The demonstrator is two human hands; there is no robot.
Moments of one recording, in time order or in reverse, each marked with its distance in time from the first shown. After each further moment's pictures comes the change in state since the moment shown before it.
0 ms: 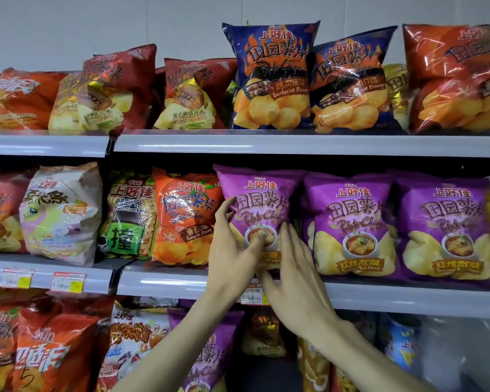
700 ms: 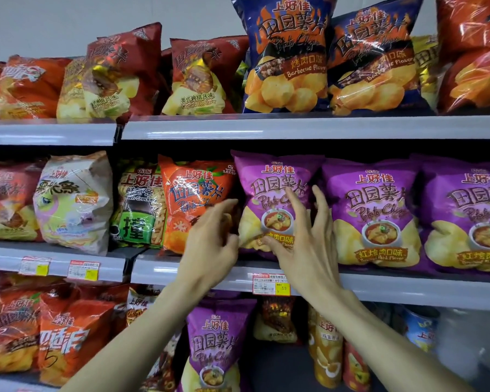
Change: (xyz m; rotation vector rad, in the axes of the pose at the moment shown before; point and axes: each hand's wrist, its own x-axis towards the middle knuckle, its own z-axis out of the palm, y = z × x) left_hand 0.021 -0.031 -0.056 0.399 -0.091 0.227; right_hand 0.035 0.001 0.009 -0.070 0.280 0.000
